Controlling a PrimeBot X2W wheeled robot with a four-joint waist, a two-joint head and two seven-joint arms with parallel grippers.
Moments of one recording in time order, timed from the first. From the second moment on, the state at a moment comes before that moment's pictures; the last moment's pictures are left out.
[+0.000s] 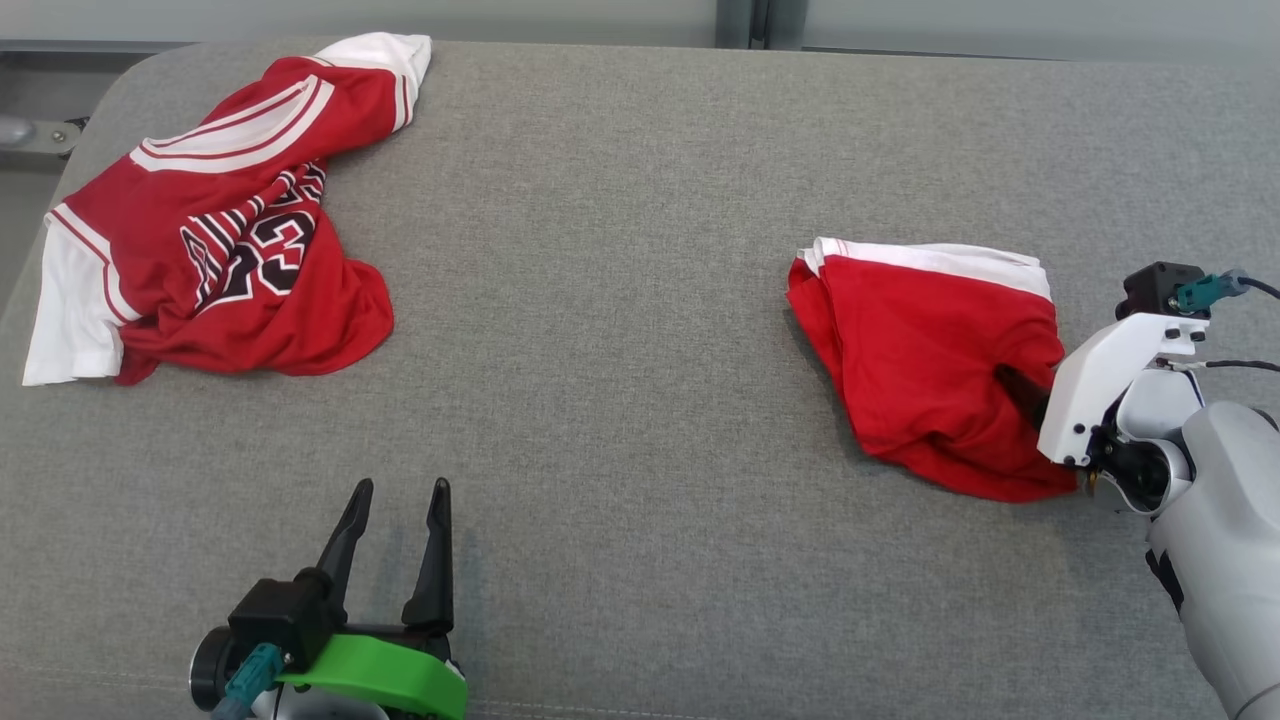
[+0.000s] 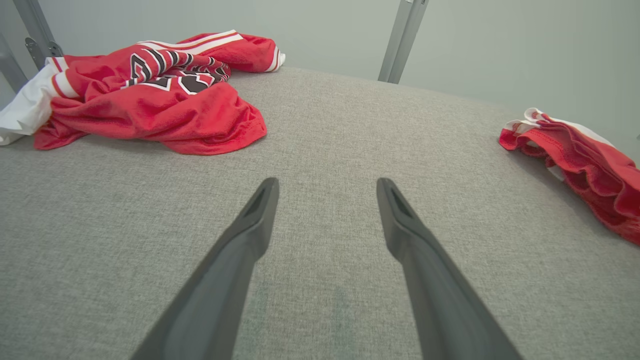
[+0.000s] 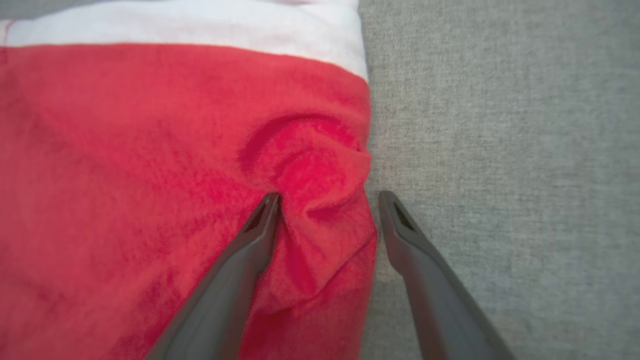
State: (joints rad) left arm -0.03 0.05 -0.13 0.24 -0.26 -0.12 -0.26; right arm -0.64 -0.30 0.13 0.81 0.53 0.13 0.44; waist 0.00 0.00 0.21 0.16
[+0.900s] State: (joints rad) left arm -0.05 0.05 -0.12 0.19 -0.24 -0.11 -0.26; right arm -0.67 -0.32 0.28 0.75 0.70 0.13 0.39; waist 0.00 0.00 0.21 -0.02
